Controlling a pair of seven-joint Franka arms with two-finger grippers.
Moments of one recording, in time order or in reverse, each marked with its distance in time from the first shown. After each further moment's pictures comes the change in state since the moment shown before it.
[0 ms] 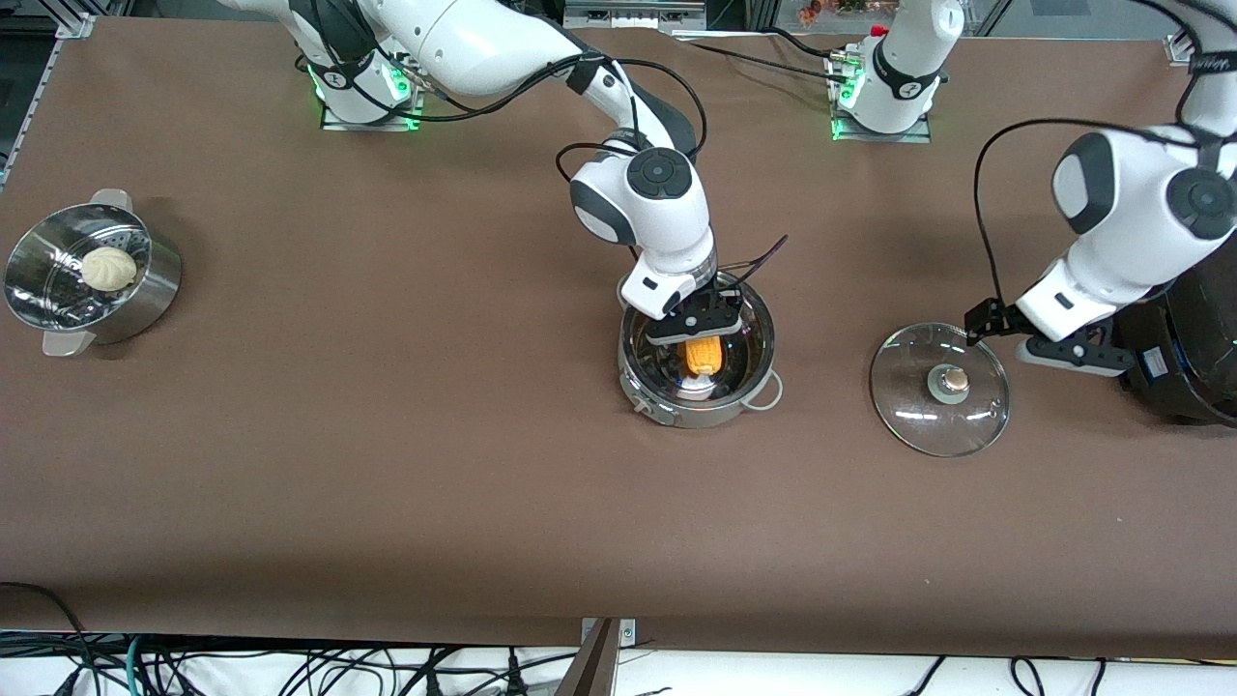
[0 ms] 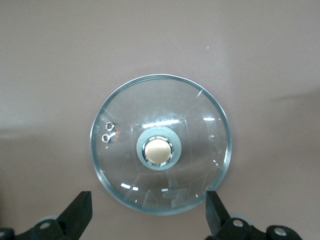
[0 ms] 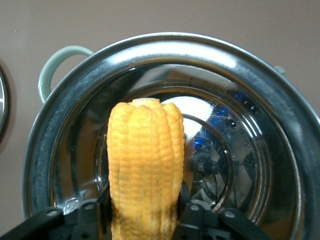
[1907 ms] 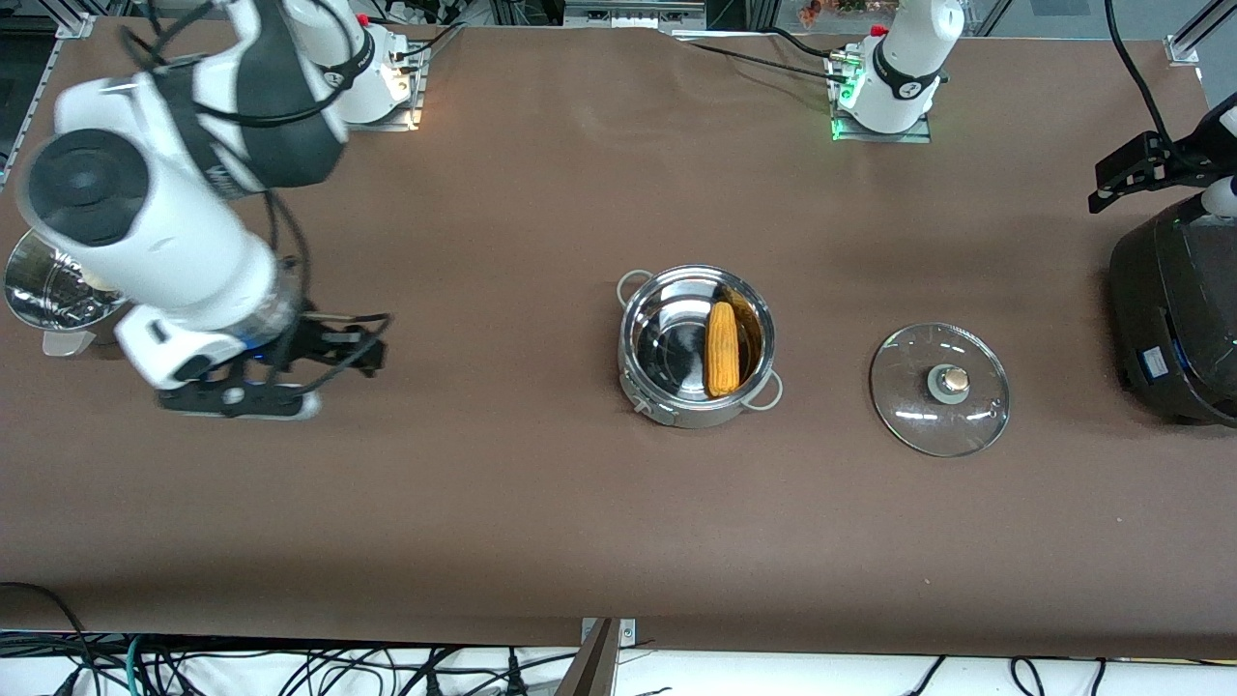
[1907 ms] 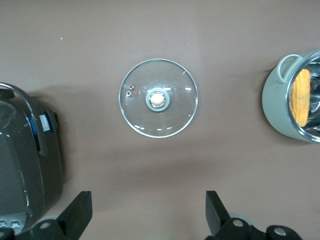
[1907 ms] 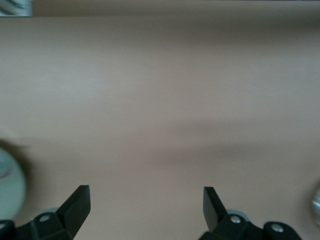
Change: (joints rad) left arm -0.007 -0.177 0.003 0.476 0.022 -0.756 -0.052; right arm -0.556 -0.406 -0.090 0.058 0.024 -0.766 -0.517
